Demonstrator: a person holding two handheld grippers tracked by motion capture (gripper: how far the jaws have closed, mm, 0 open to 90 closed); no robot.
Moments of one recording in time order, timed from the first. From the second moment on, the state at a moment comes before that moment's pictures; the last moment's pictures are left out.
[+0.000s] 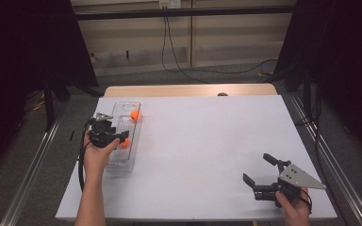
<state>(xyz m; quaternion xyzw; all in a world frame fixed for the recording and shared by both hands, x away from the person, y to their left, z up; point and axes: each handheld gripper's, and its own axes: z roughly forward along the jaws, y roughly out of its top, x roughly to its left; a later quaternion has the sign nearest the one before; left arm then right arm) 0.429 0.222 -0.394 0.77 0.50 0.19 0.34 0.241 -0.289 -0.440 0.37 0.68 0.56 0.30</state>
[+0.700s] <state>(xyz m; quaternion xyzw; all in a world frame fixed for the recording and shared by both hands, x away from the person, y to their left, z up) 0.419 0.214 -0.387 0.77 0.49 0.19 0.37 0.240 -0.290 -0.439 0.37 0.68 0.56 0.30</state>
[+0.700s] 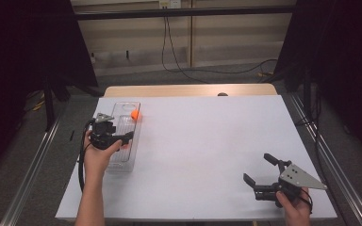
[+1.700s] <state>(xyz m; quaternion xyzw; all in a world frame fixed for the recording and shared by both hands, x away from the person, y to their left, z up) 0.391 0.214 -0.386 0.76 0.46 0.18 0.42 0.239 -0.292 -0.439 0.37 0.68 0.56 0.29</state>
